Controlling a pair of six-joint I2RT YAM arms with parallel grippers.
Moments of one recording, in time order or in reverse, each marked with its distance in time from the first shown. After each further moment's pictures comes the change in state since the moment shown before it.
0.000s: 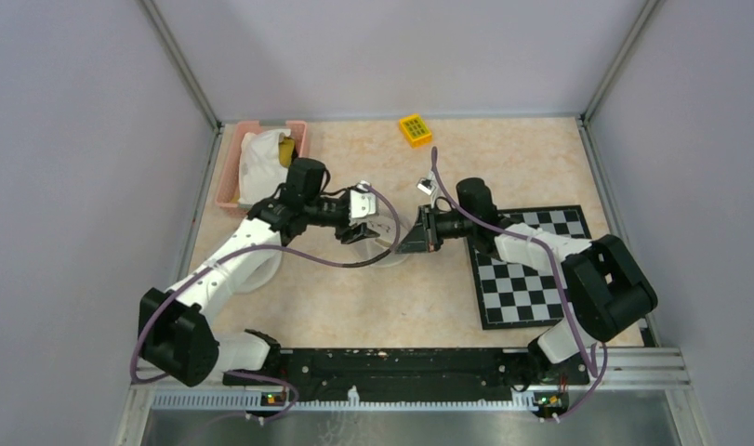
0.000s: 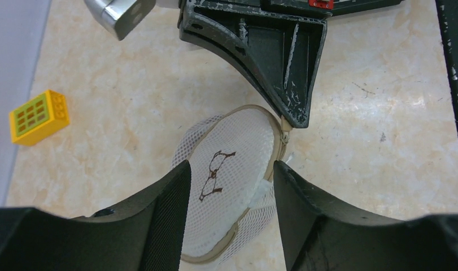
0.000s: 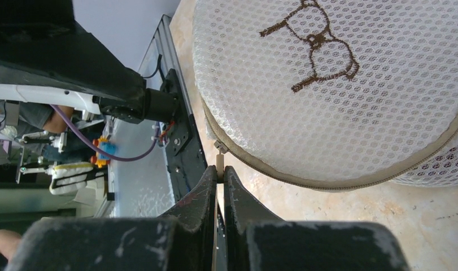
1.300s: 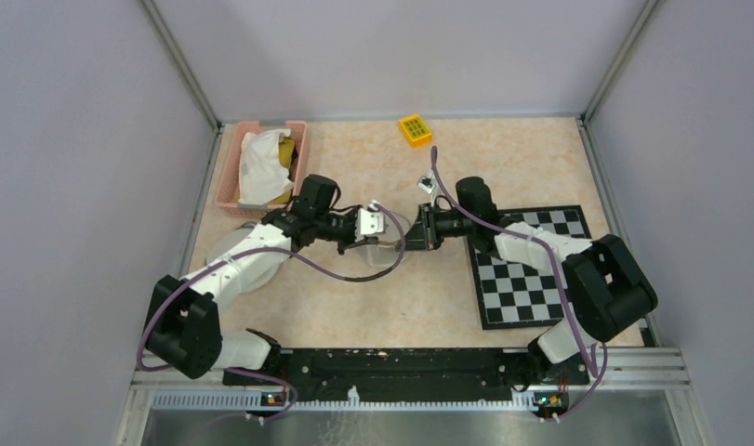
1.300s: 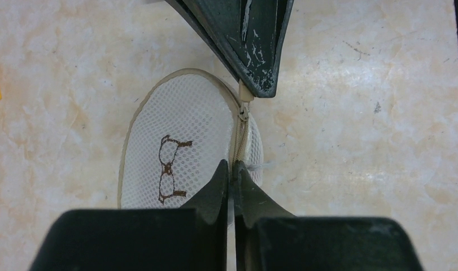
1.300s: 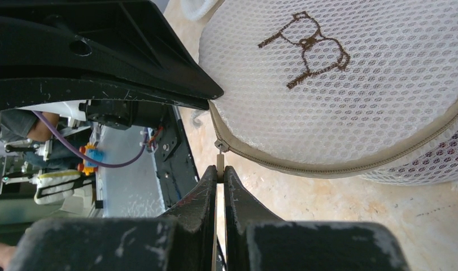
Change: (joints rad) left arm -0.047 0.071 -0.113 0.039 -0.072 0.031; right arm 0.002 0.000 0.013 -0.033 0.046 -0.031
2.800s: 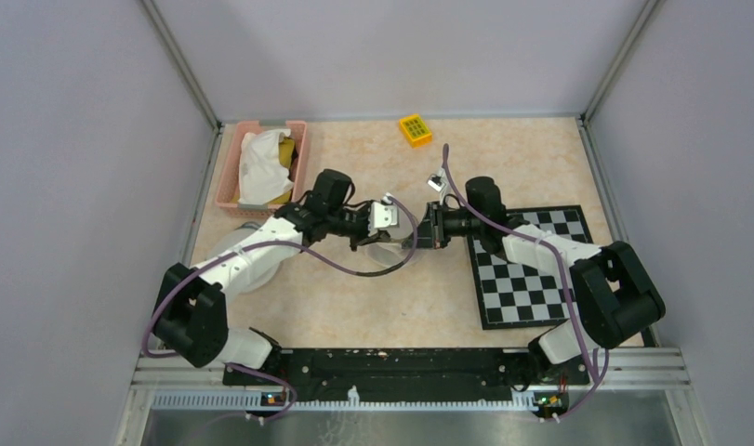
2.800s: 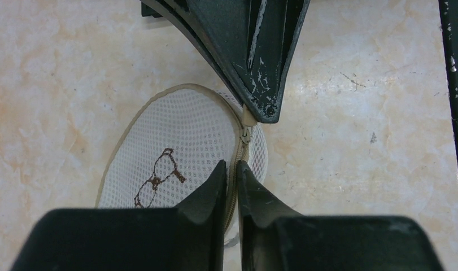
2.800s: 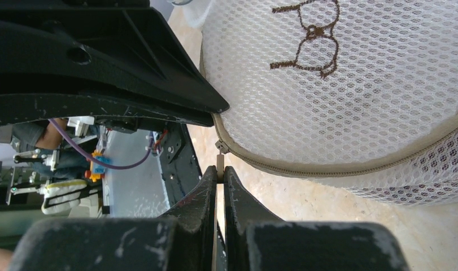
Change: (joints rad) left arm -0.069 0.068 0.076 0.035 -0.028 -0.098; right arm -0.044 -0.047 -0.034 0.007 -0.017 0.027
